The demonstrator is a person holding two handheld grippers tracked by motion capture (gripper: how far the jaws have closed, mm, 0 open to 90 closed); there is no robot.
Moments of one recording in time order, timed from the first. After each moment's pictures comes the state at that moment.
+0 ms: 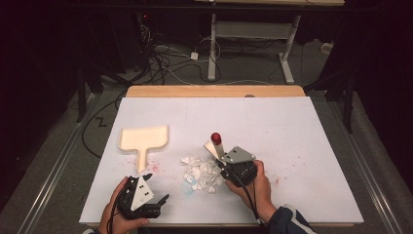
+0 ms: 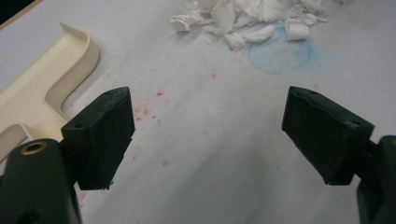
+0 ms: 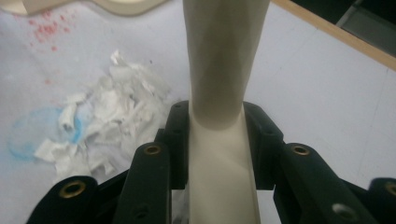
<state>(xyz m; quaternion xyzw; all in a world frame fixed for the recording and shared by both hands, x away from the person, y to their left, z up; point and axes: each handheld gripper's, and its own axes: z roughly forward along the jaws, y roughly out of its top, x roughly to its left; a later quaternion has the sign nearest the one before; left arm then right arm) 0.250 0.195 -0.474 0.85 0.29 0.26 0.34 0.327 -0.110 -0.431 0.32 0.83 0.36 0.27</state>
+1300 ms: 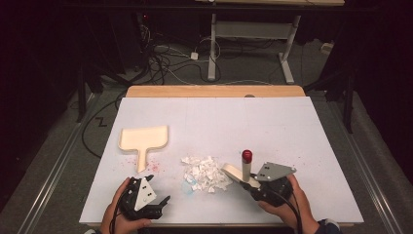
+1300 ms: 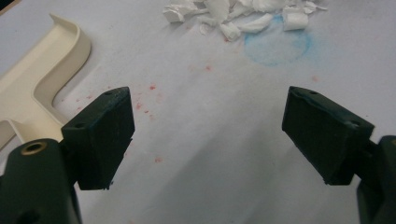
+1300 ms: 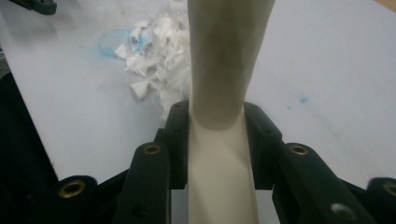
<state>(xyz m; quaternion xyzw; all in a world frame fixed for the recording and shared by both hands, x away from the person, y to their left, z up) 0.250 0.192 -0.477 0.86 0.29 0.26 0.33 0.285 -0.183 -0.415 0.26 0.88 0.36 0.18</state>
